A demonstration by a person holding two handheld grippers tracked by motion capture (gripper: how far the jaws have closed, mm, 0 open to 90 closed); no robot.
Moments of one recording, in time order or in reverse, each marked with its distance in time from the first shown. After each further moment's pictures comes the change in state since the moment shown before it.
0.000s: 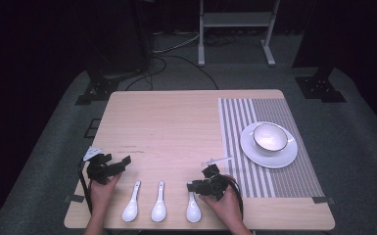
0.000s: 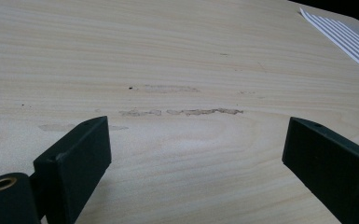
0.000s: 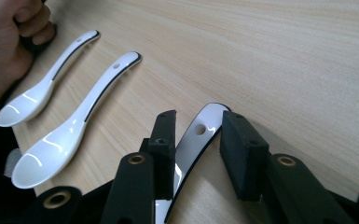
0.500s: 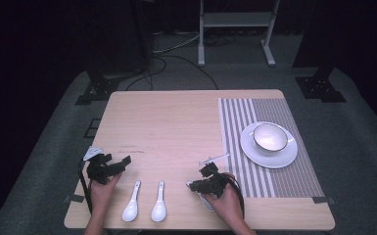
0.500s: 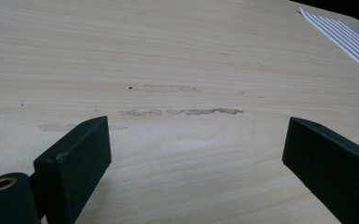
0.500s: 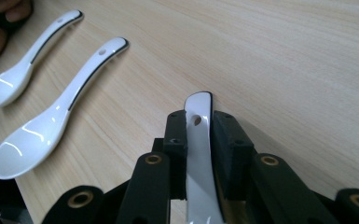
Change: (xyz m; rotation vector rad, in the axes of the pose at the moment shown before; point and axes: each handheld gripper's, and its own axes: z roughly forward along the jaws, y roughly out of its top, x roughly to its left) left arm 0.000 0.000 0.000 0.000 0.001 0.004; right arm 0.003 0.008 -0.001 0.075 -0.063 -0.042
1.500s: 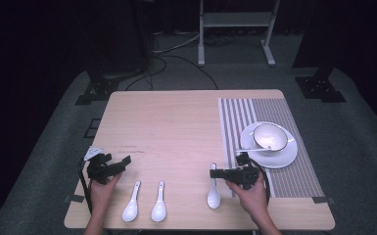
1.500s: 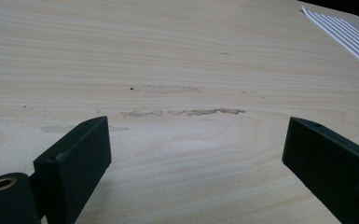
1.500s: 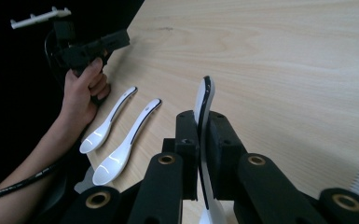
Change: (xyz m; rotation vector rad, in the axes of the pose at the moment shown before) left arm -0.001 0.000 0.001 -0.002 0.006 0.007; right arm -0.052 -0.010 -0.075 -0.224 0.240 0.205
